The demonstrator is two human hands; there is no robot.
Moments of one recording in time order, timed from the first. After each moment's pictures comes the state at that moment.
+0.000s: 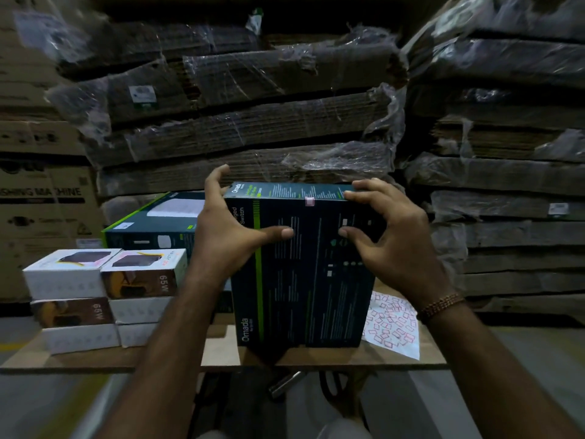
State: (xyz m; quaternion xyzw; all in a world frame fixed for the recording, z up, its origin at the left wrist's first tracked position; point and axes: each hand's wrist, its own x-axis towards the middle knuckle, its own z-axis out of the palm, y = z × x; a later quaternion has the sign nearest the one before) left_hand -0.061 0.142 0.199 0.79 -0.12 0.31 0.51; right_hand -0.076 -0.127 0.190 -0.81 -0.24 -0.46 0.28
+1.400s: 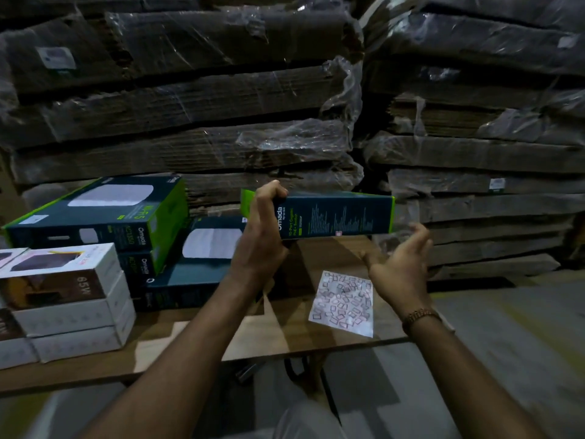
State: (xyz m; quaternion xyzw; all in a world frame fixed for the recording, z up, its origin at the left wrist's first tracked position) left_hand 0.027 0.023 0.119 0.74 -0.38 0.39 0.38; right_hand -0.047 -0.225 0.076 -0.82 0.15 -0.41 0.37
